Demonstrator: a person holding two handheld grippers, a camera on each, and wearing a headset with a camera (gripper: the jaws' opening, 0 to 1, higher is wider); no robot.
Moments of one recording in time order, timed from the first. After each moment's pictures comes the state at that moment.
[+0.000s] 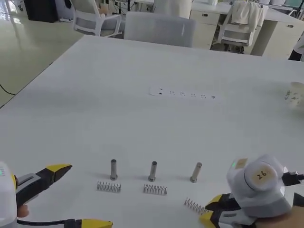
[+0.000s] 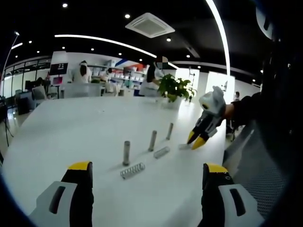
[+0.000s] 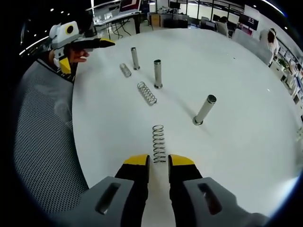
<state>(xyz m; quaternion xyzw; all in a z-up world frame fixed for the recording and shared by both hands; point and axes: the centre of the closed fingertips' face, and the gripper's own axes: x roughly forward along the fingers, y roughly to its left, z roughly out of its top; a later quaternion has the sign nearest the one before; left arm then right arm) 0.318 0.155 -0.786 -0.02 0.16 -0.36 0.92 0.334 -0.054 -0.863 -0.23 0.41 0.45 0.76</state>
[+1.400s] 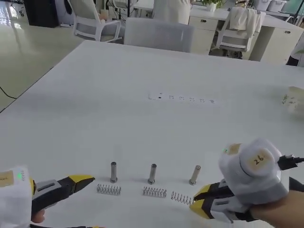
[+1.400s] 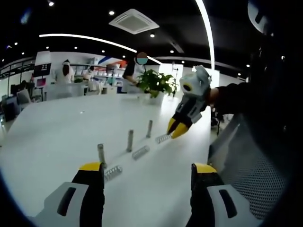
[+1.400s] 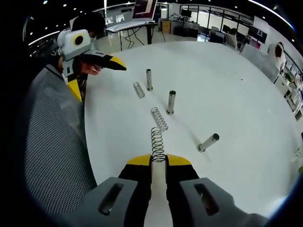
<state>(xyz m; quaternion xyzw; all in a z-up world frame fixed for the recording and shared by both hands) 0.300 0.114 -0.786 0.00 0.16 -0.44 0.88 0.334 -0.021 -0.822 -0.24 0.37 0.49 0.75</state>
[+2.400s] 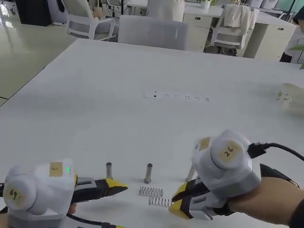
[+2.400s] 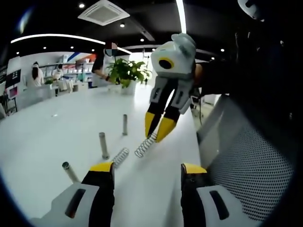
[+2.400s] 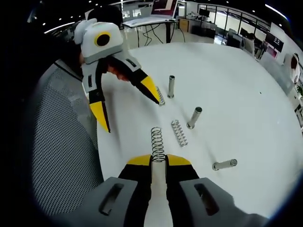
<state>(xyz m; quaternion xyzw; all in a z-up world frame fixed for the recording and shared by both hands) 0.306 0.064 -0.806 0.07 0.18 -0.55 0.81 0.316 0.018 -0.820 -0.27 0.38 0.55 0.69</state>
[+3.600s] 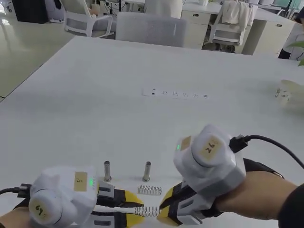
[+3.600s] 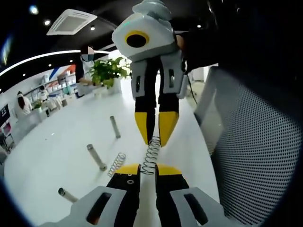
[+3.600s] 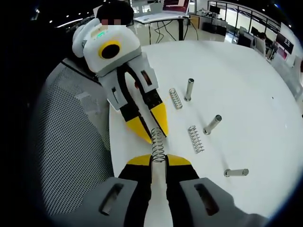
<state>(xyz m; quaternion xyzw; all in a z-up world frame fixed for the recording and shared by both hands) 0.306 0.045 -0.819 0.19 0.14 -0.58 0.78 0.297 0.035 -0.817 -0.28 0.39 0.58 0.66</state>
